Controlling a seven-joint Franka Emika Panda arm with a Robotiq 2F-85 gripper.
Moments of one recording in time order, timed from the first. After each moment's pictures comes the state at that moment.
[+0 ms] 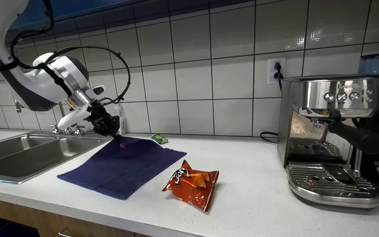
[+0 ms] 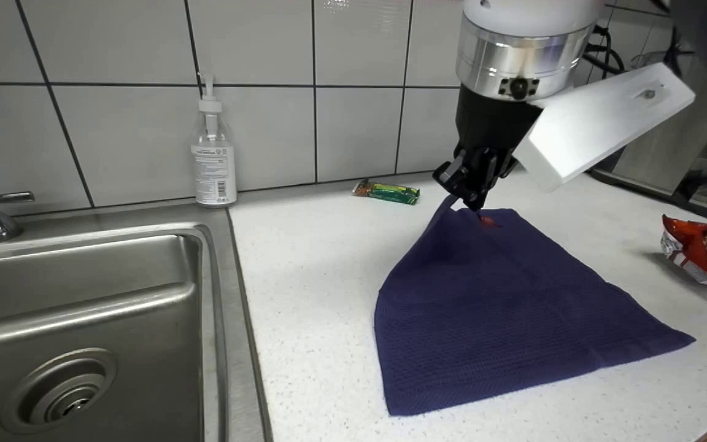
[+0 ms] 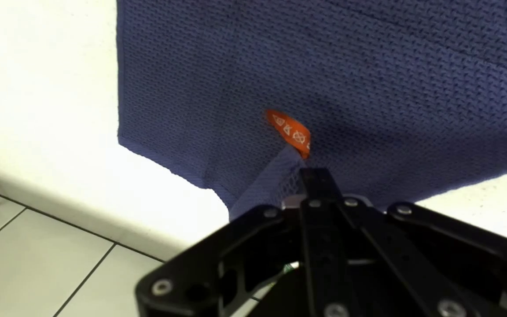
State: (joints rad) arm 0.33 0.15 -0.04 -2.28 -0.84 2.51 0.86
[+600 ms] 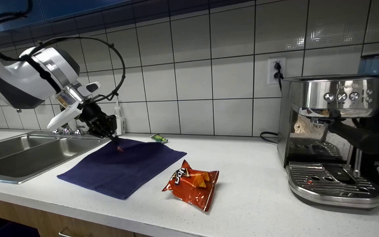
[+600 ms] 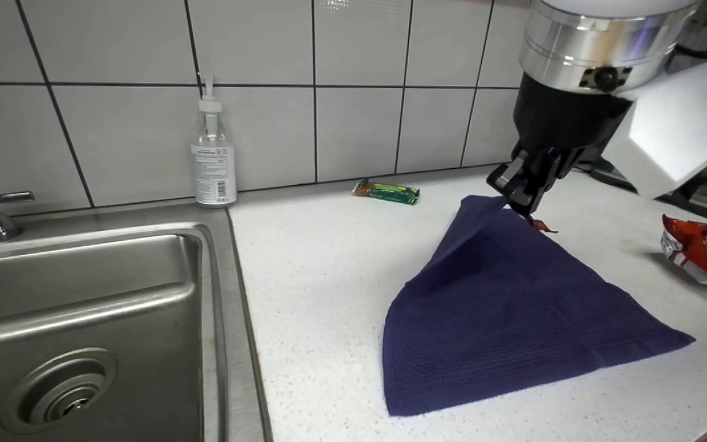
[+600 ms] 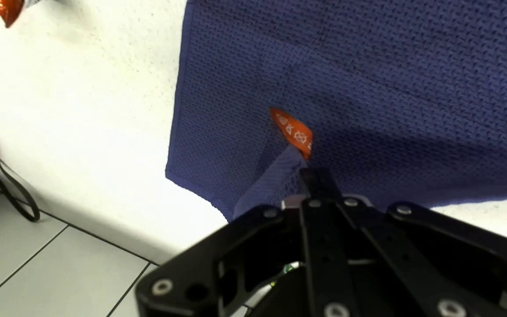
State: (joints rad) arm 0.26 0.01 0.03 -2.43 -0.85 2.46 0.86
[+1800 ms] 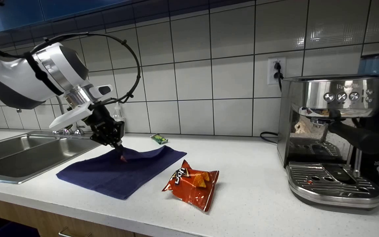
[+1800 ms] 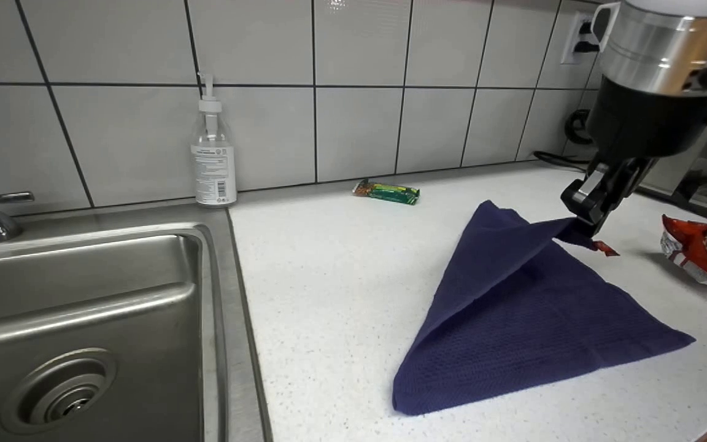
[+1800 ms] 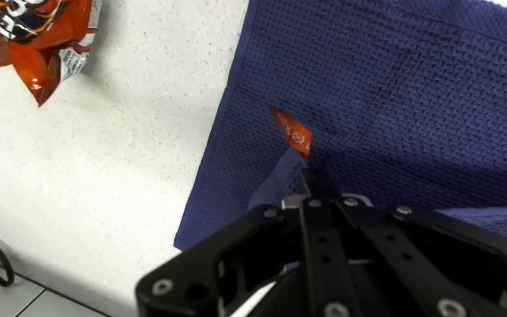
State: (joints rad) arm 0.12 -0.10 0.04 -2.58 -0.67 2.52 0.58
